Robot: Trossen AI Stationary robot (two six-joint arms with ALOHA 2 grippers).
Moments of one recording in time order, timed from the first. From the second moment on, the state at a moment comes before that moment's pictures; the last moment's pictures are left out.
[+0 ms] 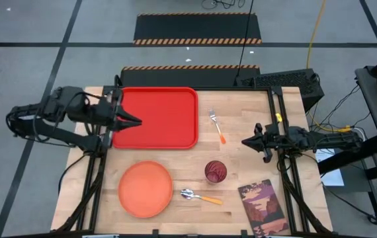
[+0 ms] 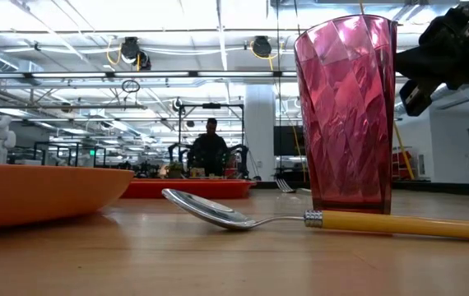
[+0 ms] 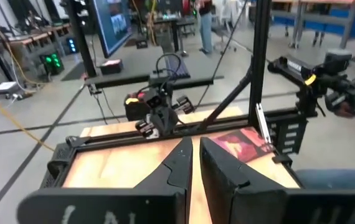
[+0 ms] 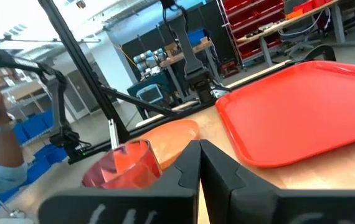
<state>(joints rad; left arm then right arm) -0.08 0.90 1.30 -0.55 0.05 0.12 0.07 0.07 0.01 0.09 0.02 0.43</state>
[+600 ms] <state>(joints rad) -0.26 1.13 1.33 -0.65 -0.18 0.23 0.10 0.24 0.23 0.02 0.11 0.37</state>
